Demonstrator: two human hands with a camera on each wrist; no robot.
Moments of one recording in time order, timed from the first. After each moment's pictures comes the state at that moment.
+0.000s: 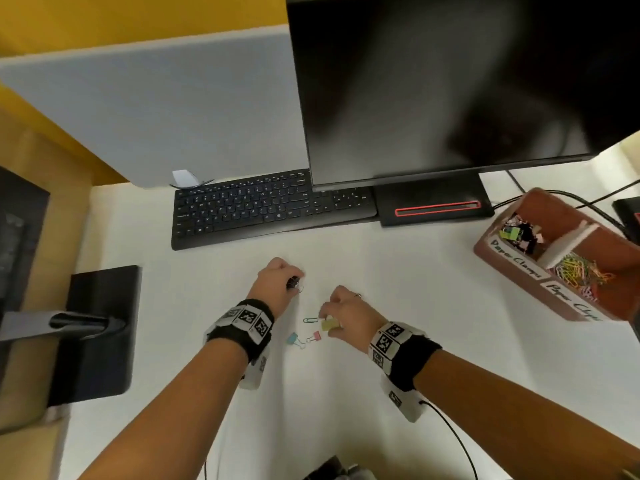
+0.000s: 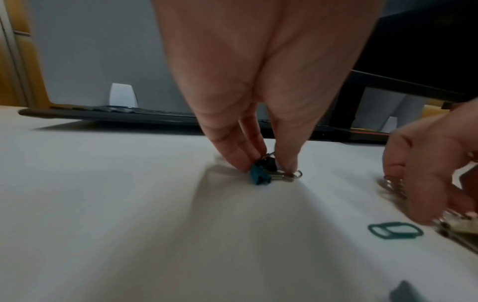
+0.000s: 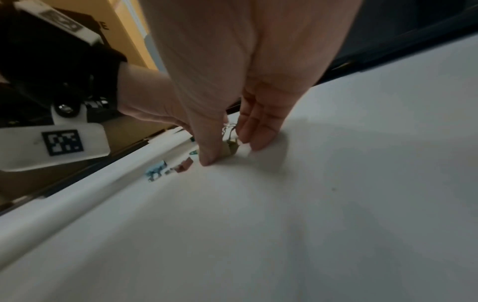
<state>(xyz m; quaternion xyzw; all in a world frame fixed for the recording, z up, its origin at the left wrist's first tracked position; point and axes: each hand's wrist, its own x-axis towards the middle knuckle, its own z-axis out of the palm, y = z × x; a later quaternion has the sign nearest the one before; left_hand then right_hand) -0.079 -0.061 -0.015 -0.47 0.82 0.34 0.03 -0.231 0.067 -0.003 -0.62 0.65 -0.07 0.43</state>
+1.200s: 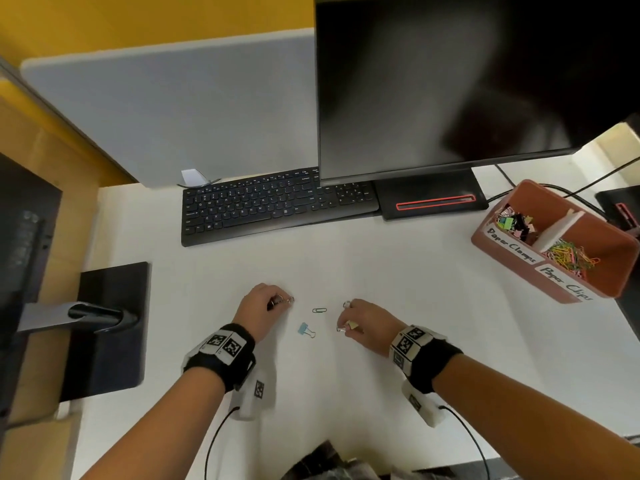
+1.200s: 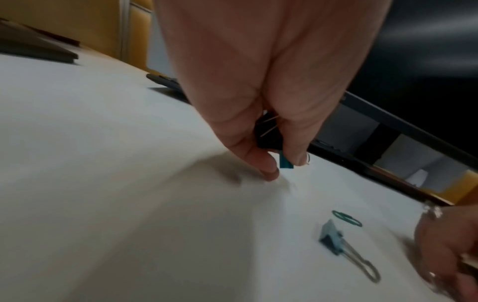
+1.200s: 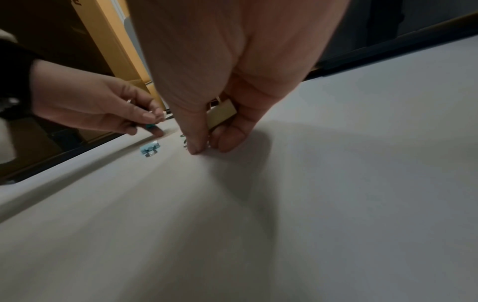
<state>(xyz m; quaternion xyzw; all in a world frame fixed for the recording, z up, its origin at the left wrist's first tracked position) -0.017 -0.033 -0.013 -0.49 0.78 0.39 -0.03 -0.225 0.099 -0.017 -0.60 0.67 -0.09 0.42</state>
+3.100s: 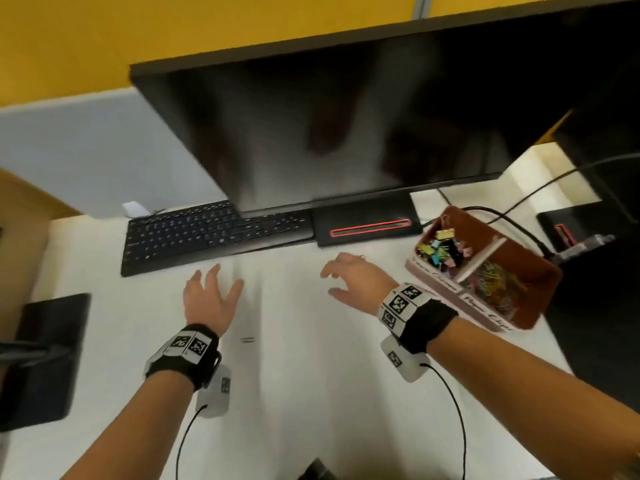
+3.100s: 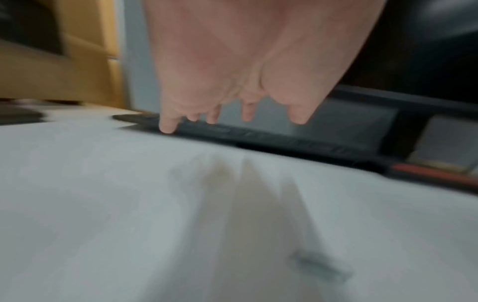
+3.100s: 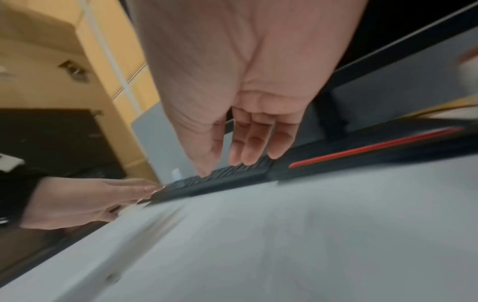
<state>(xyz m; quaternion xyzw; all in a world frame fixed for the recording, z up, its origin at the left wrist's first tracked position) -0.114 -0.036 0.014 -0.66 0.71 0.23 -0.05 -0.380 0.077 0.070 -0.64 0.69 -0.10 0.32</state>
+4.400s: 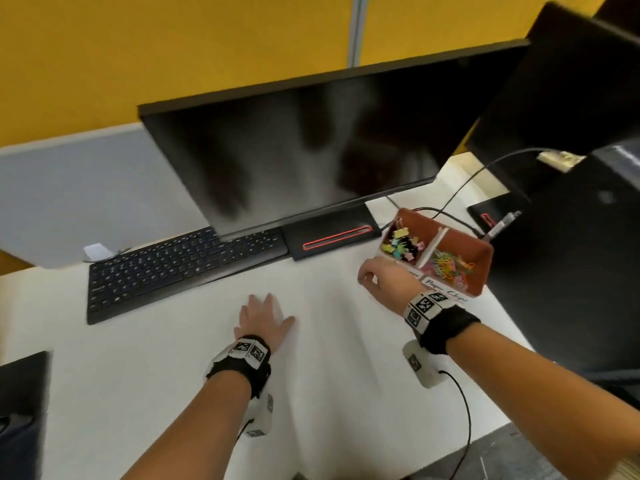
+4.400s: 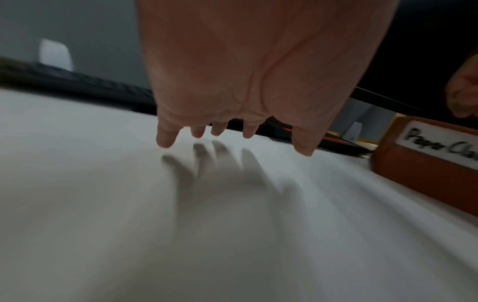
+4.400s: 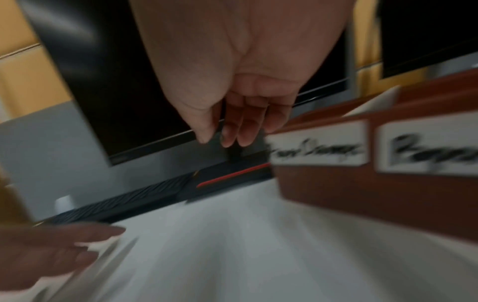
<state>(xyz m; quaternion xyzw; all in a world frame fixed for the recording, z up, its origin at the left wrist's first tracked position) -0.181 0.009 0.010 -0.52 0.79 0.29 0.16 -0.405 0.141 0.082 -0.51 0.82 -0.14 0.22</state>
